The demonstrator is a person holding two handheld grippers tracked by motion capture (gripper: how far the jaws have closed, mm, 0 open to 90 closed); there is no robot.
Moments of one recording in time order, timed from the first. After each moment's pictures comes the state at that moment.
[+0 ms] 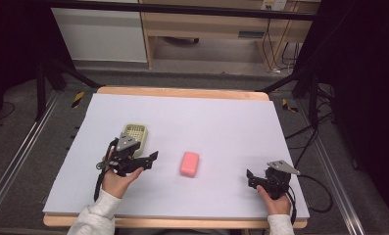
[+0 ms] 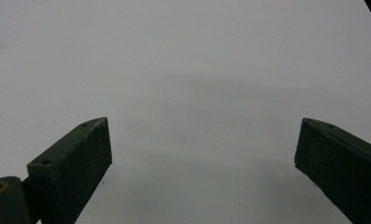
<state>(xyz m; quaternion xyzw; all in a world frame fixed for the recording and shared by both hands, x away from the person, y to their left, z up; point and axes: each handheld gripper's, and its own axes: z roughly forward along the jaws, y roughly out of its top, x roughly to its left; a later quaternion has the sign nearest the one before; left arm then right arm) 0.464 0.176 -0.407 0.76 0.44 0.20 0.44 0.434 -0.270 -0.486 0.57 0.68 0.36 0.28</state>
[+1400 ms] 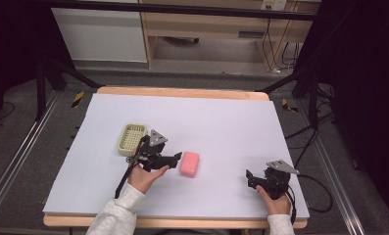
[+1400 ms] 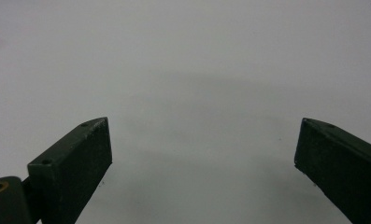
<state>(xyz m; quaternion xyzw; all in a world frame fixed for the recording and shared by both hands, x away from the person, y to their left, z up) 0.483 0.109 -0.415 0.79 0.41 0.18 0.41 0.435 -0.269 -0.486 0.57 0.69 0.36 0.28</state>
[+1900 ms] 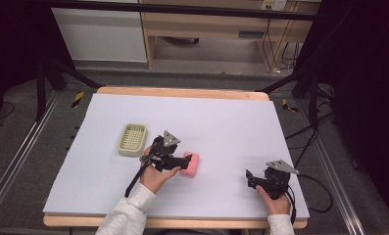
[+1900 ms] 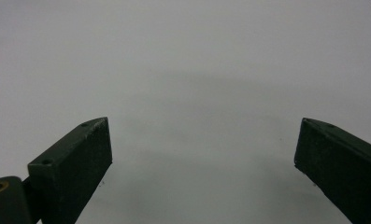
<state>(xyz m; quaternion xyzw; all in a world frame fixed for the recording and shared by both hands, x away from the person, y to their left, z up) 0.489 0.078 -0.426 0.81 0.40 0.17 0.40 0.435 -0.269 -0.486 0.57 0.69 0.36 0.28</state>
